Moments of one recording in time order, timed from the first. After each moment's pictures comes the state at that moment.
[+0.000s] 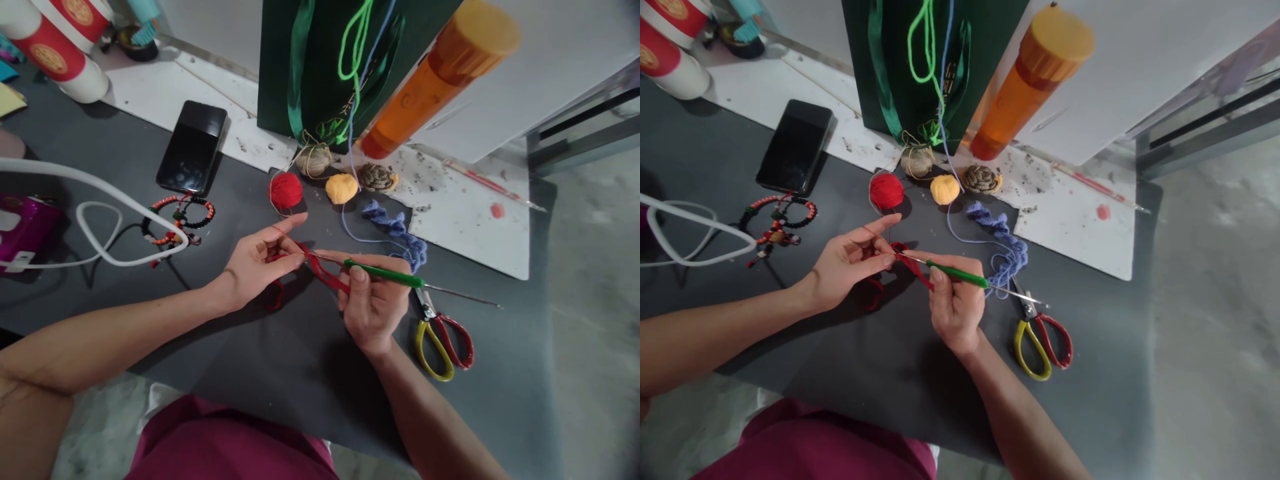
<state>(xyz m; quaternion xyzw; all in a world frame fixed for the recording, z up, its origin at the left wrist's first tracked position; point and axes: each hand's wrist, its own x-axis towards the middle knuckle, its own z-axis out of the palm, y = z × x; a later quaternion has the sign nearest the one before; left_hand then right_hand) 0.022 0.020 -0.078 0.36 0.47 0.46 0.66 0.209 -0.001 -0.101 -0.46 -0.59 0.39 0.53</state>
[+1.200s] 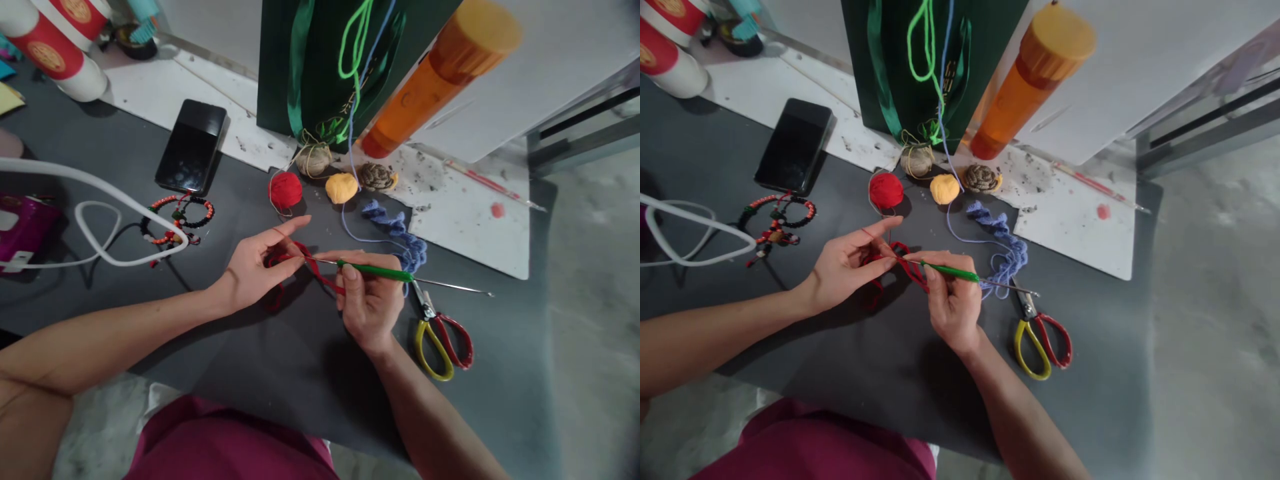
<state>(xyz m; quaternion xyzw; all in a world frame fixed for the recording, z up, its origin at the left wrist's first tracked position) 0.020 0.017 -0.081 0.48 0.49 0.43 0.58 0.210 0.006 -0.100 -0.42 -0.66 0.33 0.53</state>
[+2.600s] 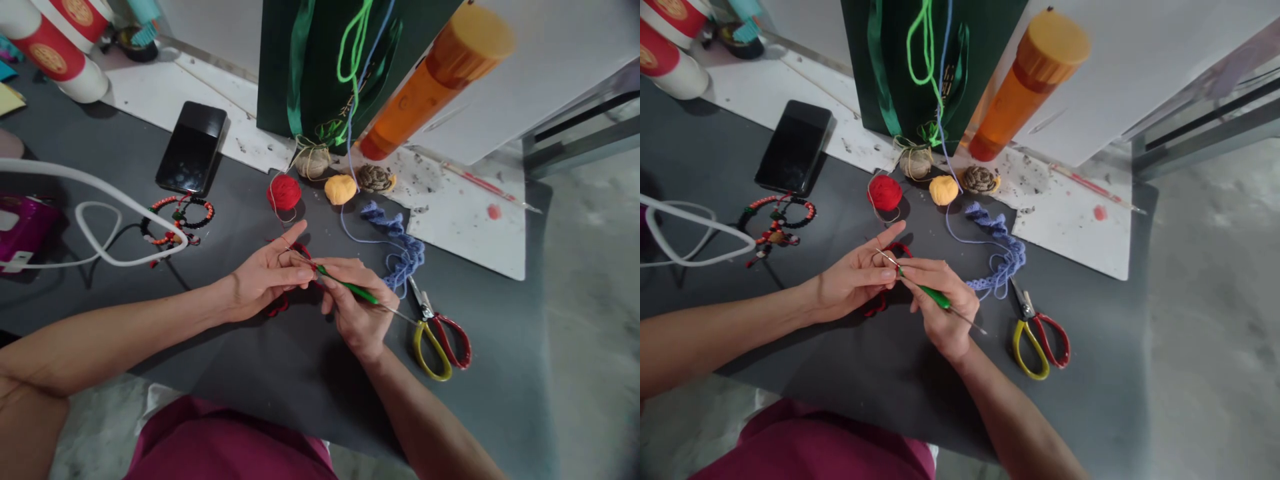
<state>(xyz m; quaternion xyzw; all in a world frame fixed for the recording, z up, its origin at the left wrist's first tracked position) 0.025 0.013 -0.081 0.16 0.33 0.40 0.84 0.197 -0.005 -0.098 -0.39 -0.61 0.39 0.57</state>
